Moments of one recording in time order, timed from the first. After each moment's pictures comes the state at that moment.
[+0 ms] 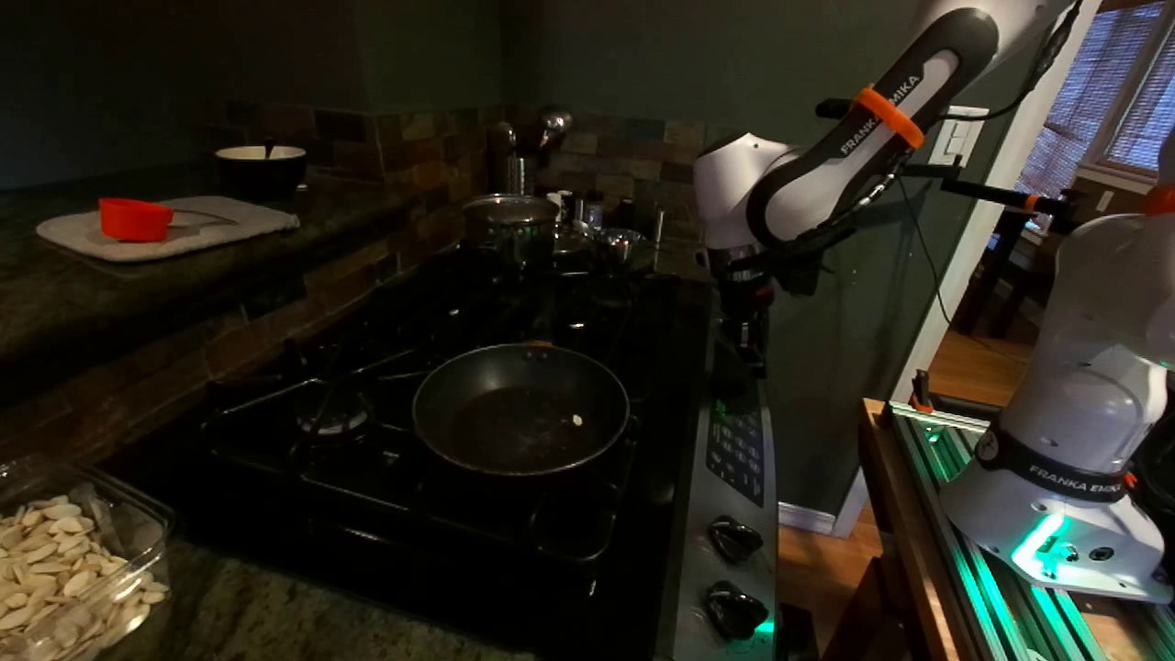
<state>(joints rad) -0.13 -0.05 -0.11 -2.62 -0.17 2.24 0.04</state>
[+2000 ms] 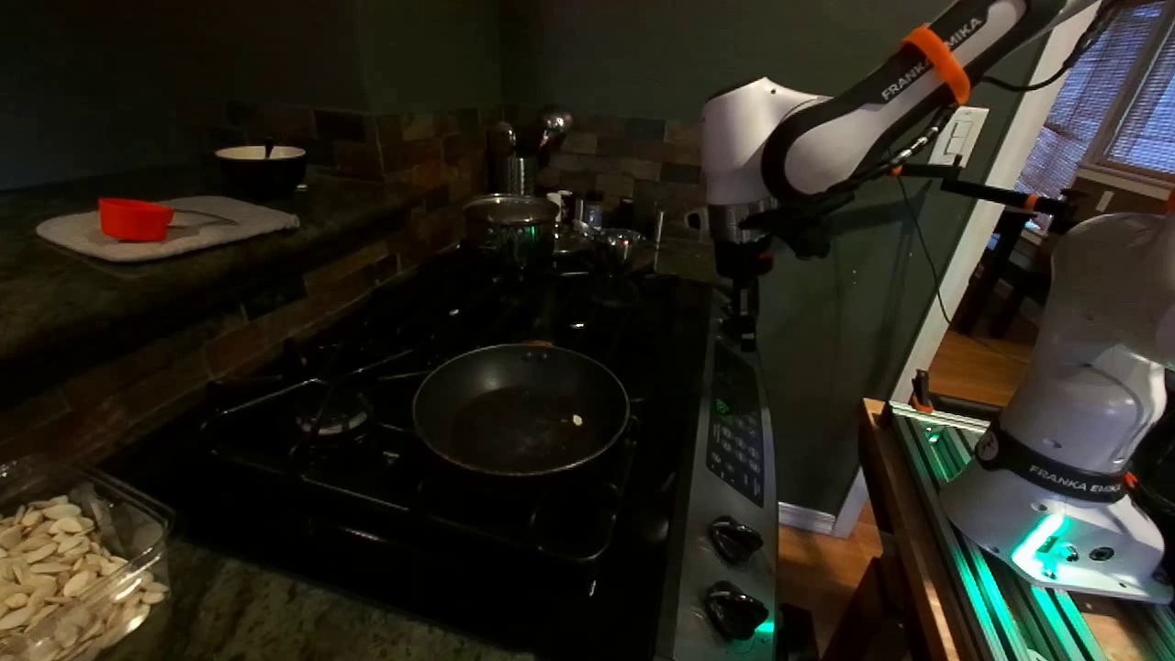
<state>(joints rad) -0.08 -0.20 -0.08 -2.60 -0.14 2.17 -0.07</state>
